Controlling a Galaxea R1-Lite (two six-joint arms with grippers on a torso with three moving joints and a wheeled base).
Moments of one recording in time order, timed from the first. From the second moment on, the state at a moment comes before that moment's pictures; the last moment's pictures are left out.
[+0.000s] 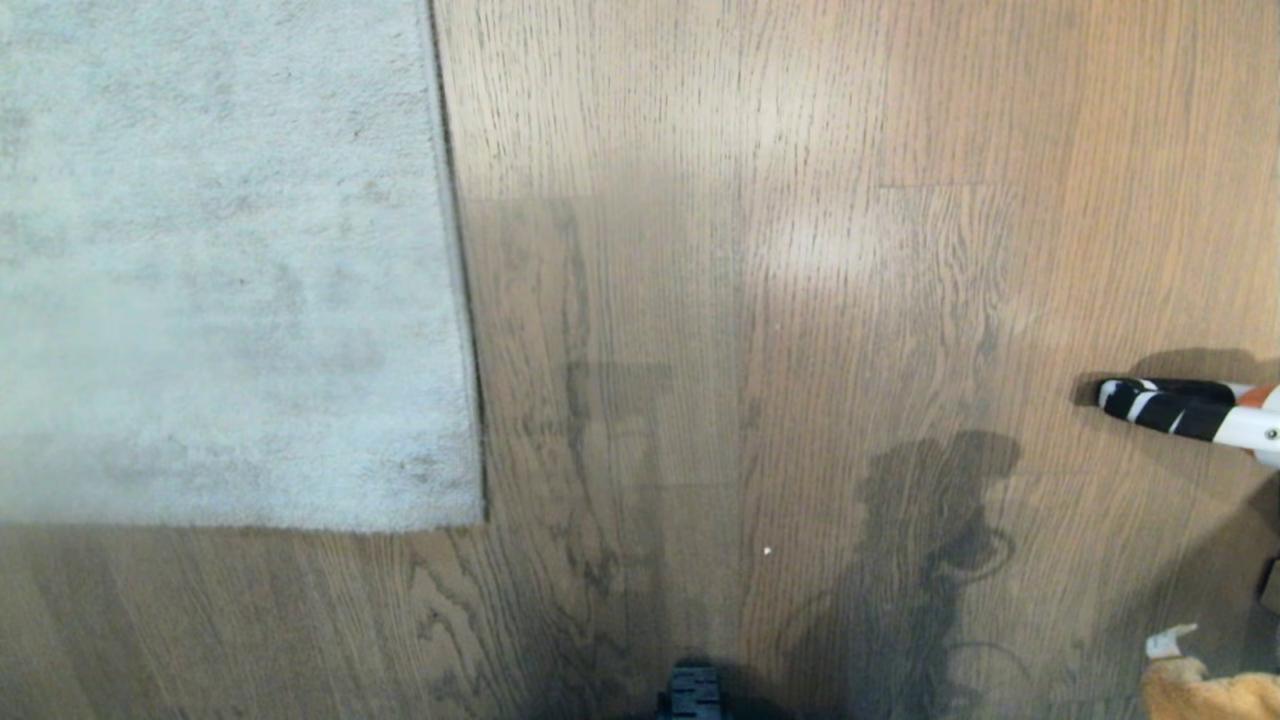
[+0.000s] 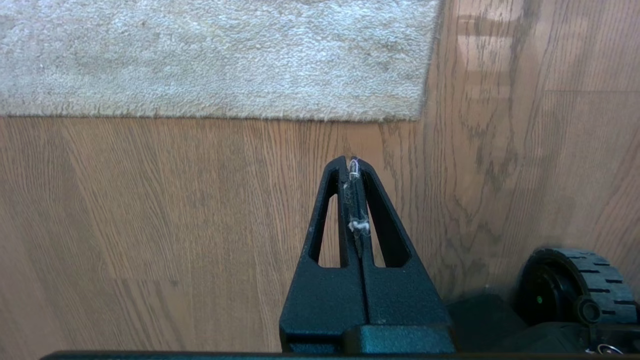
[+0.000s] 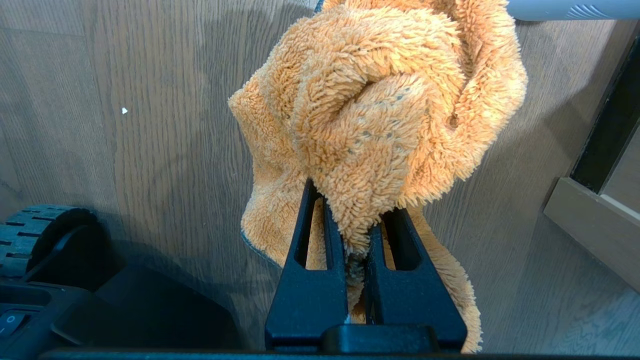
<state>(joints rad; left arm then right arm) 0.00 0.00 0.00 0.01 0.02 -0.05 -0.01 0.00 0.00 0.00 0.01 -0.14</state>
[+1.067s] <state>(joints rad) 0.00 0.00 0.00 0.01 0.02 -0.04 -0.01 0.00 0.00 0.00 0.01 -0.14</state>
